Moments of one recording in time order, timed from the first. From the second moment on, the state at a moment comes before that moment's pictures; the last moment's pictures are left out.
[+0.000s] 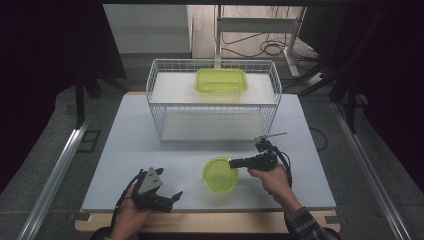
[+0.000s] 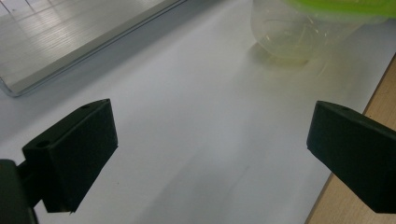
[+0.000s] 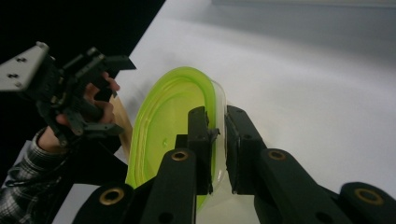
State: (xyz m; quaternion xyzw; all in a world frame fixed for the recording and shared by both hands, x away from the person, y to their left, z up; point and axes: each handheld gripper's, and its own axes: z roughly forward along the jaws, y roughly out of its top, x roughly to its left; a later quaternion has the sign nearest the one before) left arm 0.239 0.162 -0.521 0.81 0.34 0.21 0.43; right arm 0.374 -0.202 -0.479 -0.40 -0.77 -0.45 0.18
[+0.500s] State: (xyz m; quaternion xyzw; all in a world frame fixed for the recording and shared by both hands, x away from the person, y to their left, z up) left arm 0.239 0.162 -0.521 0.81 0.34 0.20 0.43; right arm 0.376 -0.208 -0.456 -0.41 -0.75 -0.49 0.18
